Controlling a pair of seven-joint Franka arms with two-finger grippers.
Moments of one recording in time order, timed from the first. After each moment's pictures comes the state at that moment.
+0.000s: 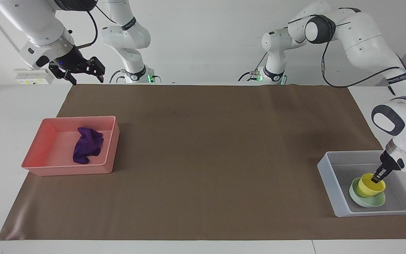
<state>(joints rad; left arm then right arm) 0.12 0.60 0.09 -1.45 -0.04 2.26 -0.29 -0.07 -0.08 0.02 -1.62 0.04 1.31 -0.10</state>
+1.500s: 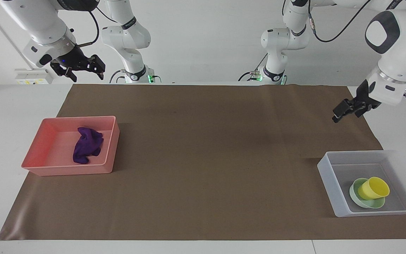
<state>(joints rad) -0.16 0.09 0.06 -1.44 -0.04 1.48 -0.14 -0.07 -0.12 0.02 -1.67 0.01 1.34 -0.11</state>
